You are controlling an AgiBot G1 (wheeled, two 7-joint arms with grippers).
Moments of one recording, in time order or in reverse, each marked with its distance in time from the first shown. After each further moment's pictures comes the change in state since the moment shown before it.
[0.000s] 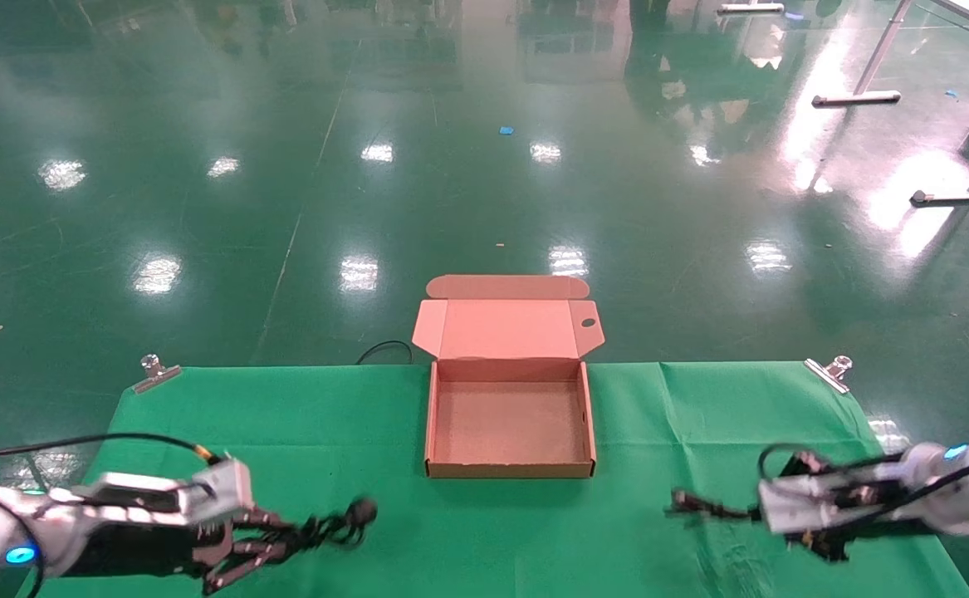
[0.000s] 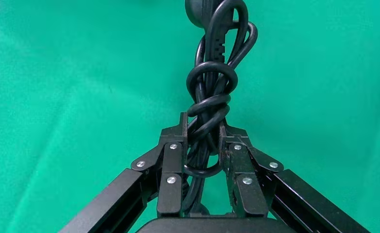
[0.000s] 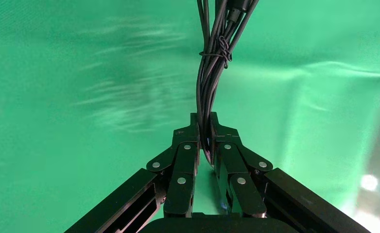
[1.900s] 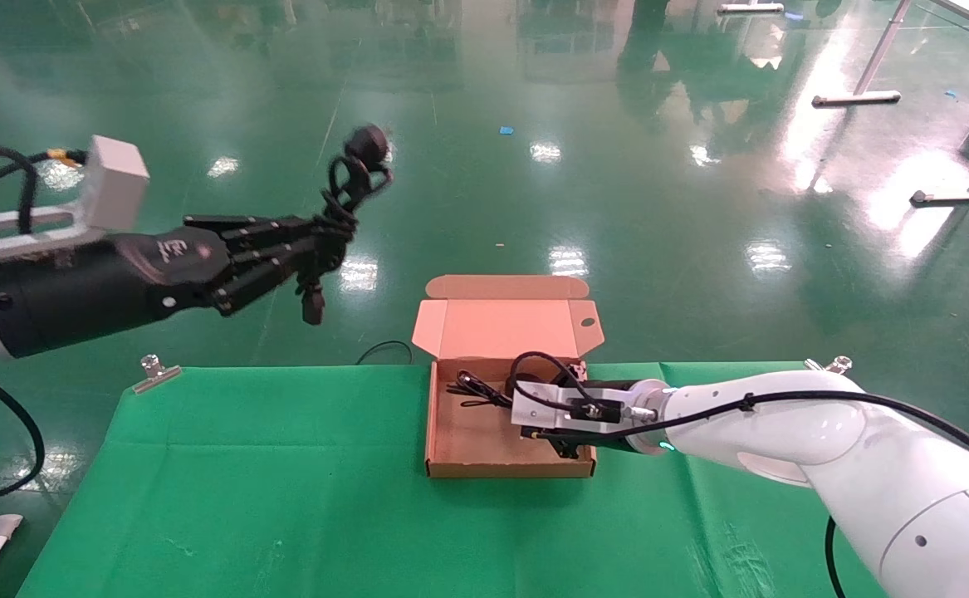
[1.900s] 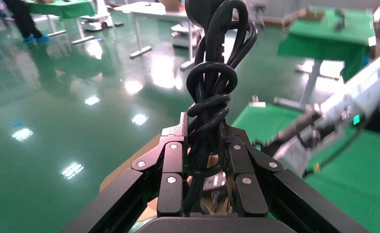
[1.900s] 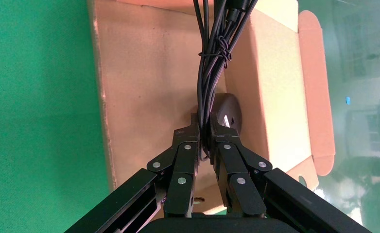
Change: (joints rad) left arm -0.261 -0.044 -0.262 0.101 -0.236 0.255 -0.146; right arm -0.126 -0.322 -0.243 0.302 0.253 0.455 0.436
